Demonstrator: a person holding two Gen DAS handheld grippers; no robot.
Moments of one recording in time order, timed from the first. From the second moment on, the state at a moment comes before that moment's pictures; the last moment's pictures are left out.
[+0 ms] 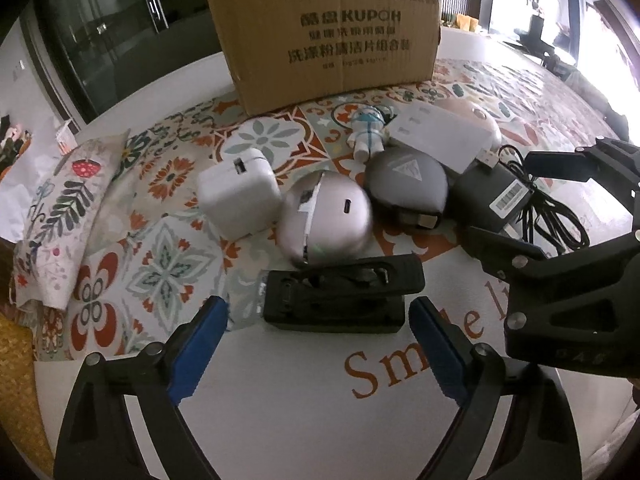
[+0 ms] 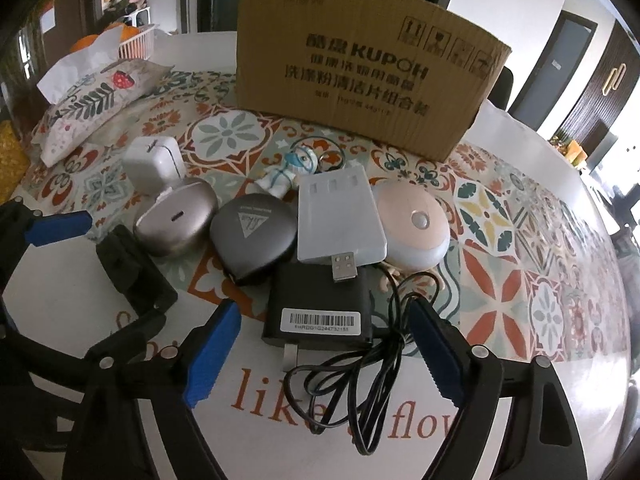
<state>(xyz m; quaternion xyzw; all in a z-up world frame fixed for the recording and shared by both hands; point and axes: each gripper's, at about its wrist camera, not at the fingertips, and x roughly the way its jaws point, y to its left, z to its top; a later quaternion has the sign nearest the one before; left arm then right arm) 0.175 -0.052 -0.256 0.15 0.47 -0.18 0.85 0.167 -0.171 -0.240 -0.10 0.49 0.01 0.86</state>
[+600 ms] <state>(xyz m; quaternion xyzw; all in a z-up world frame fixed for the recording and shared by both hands) 0.174 -0.054 -0.257 0.15 0.47 -0.18 0.85 0.171 -0.170 -0.254 -0.11 0.51 0.03 0.86</state>
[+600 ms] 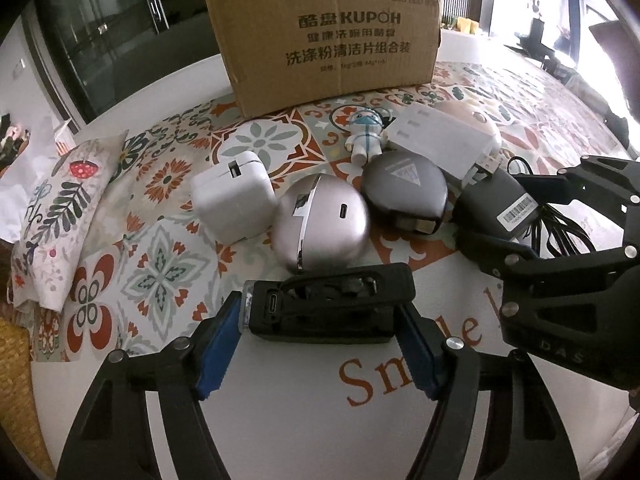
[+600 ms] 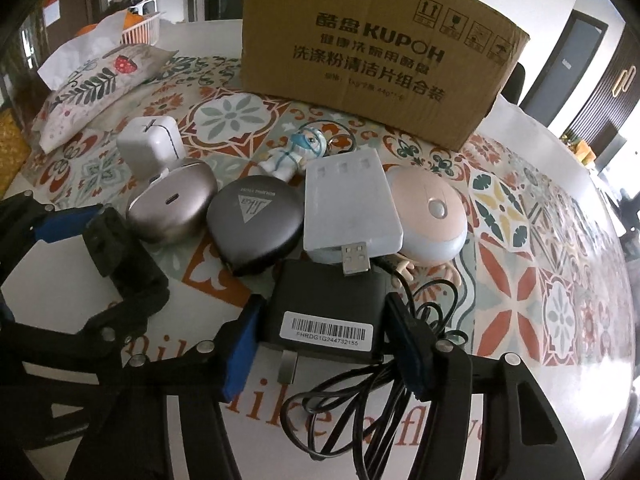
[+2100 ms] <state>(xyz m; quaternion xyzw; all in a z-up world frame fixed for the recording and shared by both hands) 0.159 -0.051 -0.068 0.05 0.30 -0.12 0.95 0.129 -0.199 -0.069 -0.04 0.30 -0.03 0.95</state>
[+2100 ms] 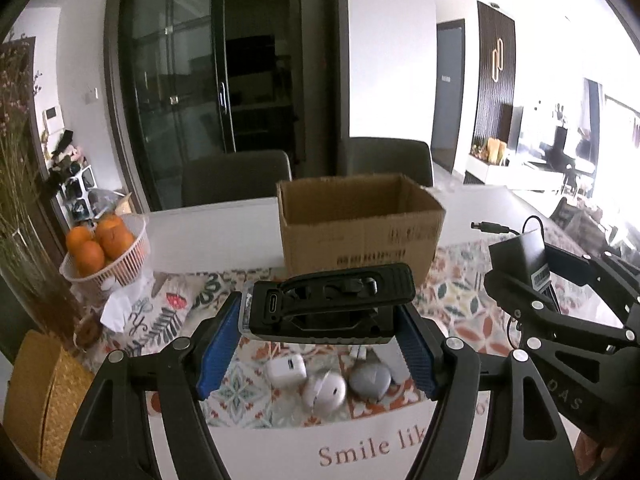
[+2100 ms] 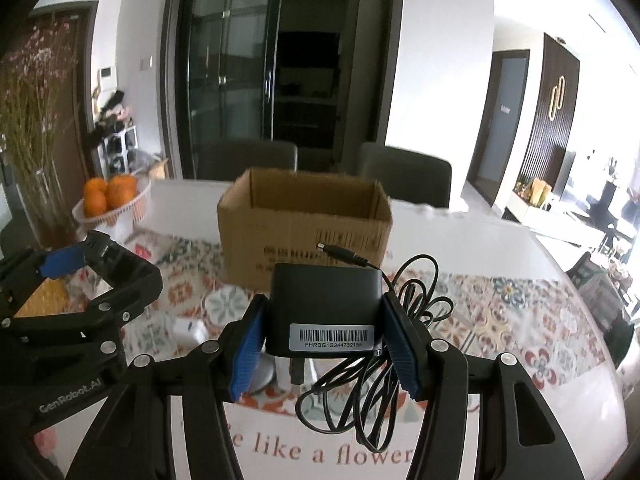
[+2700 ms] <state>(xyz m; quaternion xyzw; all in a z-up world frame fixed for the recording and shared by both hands) 0.212 -0.066 -0.023 0.04 0.26 -0.11 0.96 0.178 -0.217 -0.024 -0.02 0.25 -0.02 0.97</state>
